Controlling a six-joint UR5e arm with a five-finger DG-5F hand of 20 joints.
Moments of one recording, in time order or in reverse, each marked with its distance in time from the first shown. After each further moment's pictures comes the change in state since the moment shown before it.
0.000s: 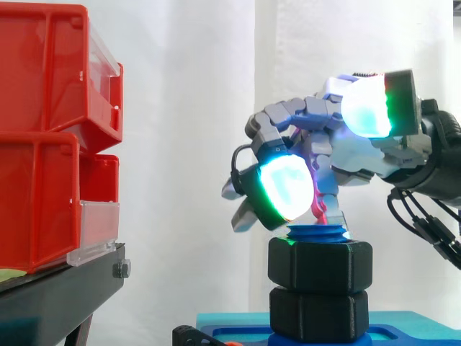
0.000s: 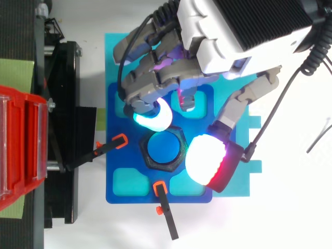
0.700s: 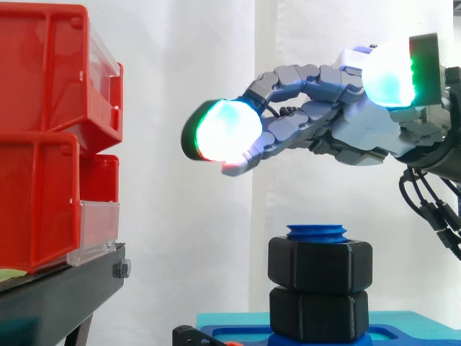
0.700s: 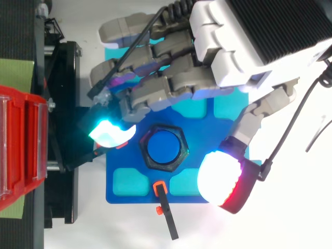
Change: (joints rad) arm 0.022 0.047 -0.049 0.006 0.018 -0.024
